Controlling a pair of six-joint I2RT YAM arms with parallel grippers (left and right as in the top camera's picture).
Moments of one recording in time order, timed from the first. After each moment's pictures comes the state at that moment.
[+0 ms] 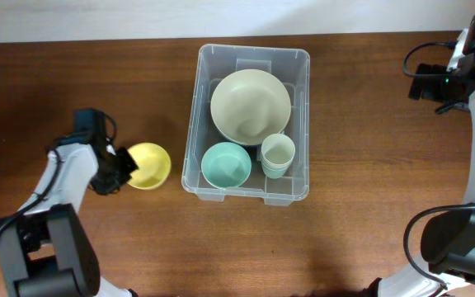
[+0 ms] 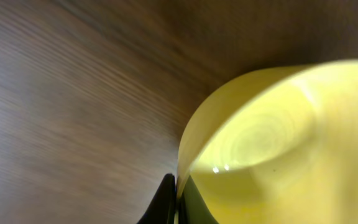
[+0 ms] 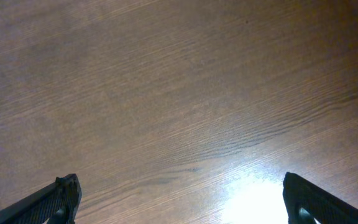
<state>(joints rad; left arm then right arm) 0.19 1.73 1.13 -0.83 0.07 -0.42 -0.31 1.83 1.89 -1.15 0.10 0.03</state>
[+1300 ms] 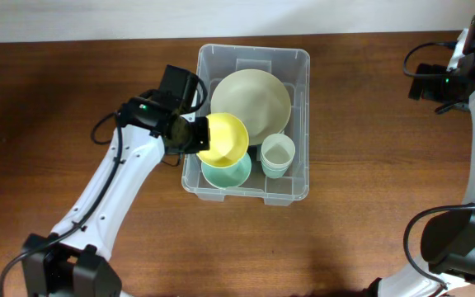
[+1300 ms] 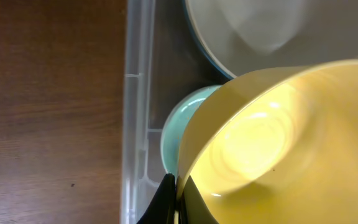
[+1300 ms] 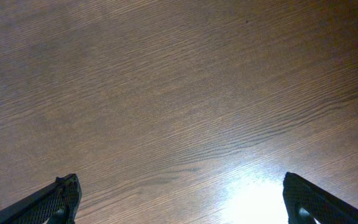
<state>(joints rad) -0.35 1.68 1.49 -1.04 0.07 -0.36 -0.31 1.83 1.89 -1.15 0.10 0.03</state>
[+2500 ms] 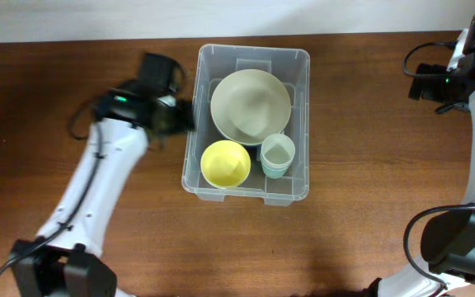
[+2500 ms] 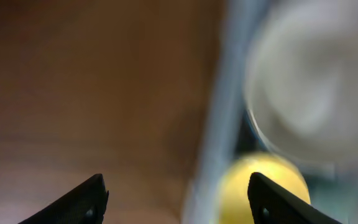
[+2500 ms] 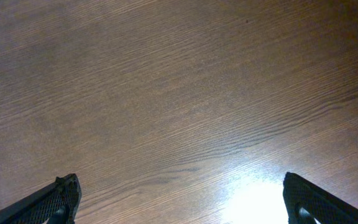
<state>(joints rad) -0.20 1.68 1.57 -0.95 -0.05 -0.35 -0.31 1.83 1.89 -1.15 0.10 0.03</state>
